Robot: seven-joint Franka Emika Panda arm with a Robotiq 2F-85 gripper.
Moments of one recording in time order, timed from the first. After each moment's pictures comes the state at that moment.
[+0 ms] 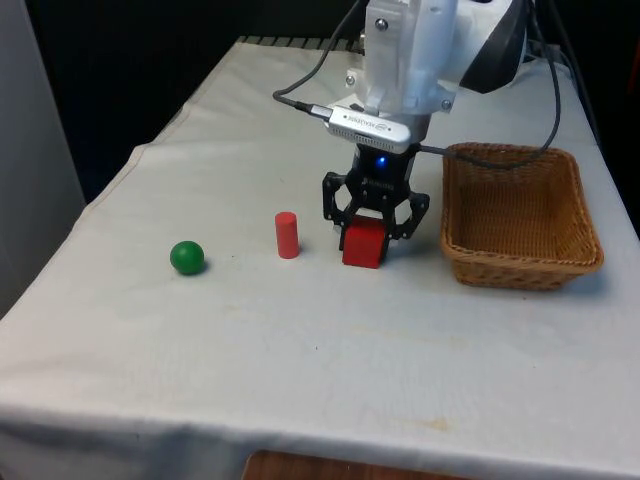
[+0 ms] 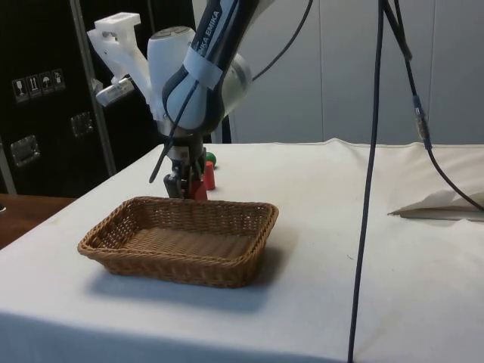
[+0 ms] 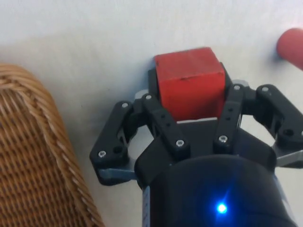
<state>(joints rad) 0.46 0.70 -0.48 -1.96 0.24 2.71 -0.07</state>
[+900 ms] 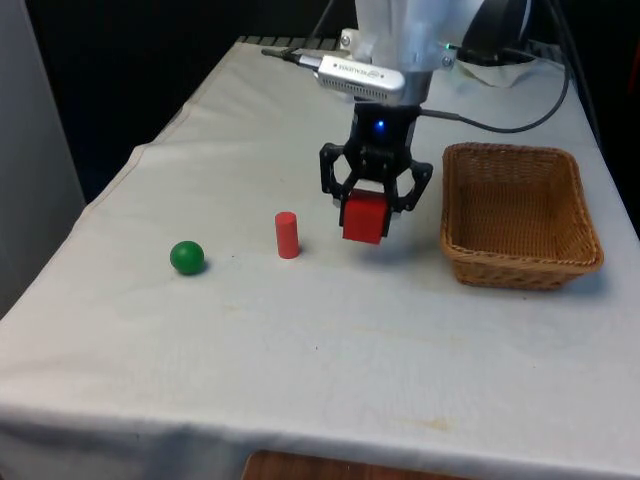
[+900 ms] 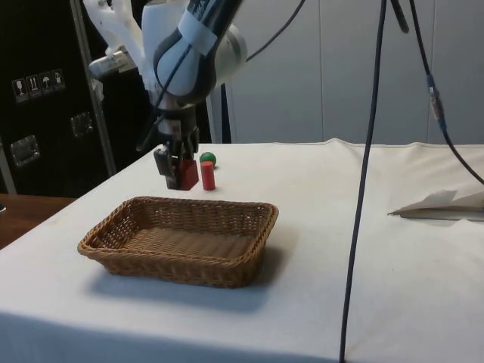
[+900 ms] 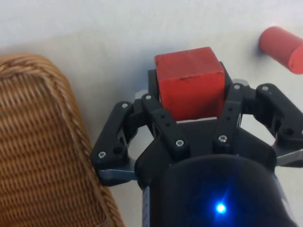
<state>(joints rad) 0.47 0.61 -0.51 -1.96 0.24 2.65 -0.09</state>
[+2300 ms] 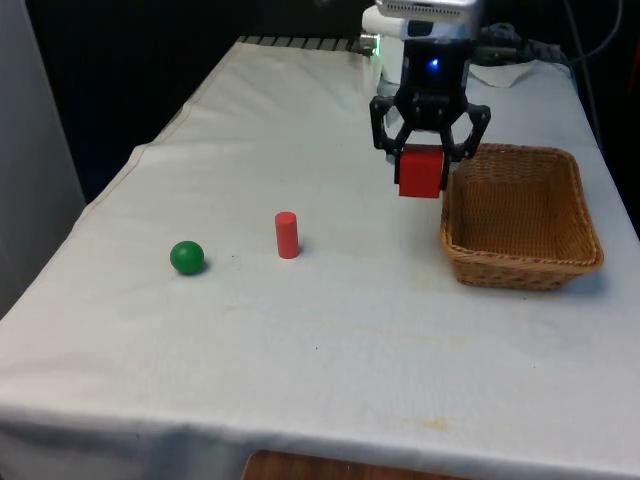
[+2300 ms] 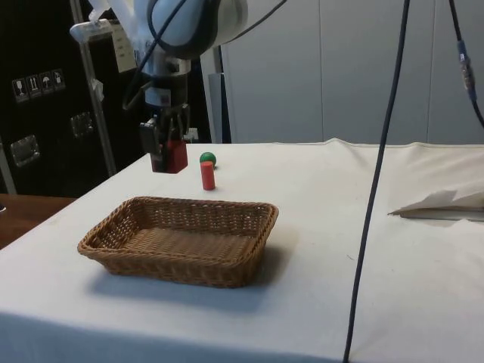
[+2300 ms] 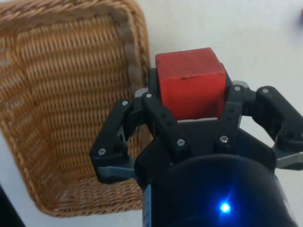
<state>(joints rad) 0.56 0.43 -0.51 -2.03 0.22 2.57 -0.04</state>
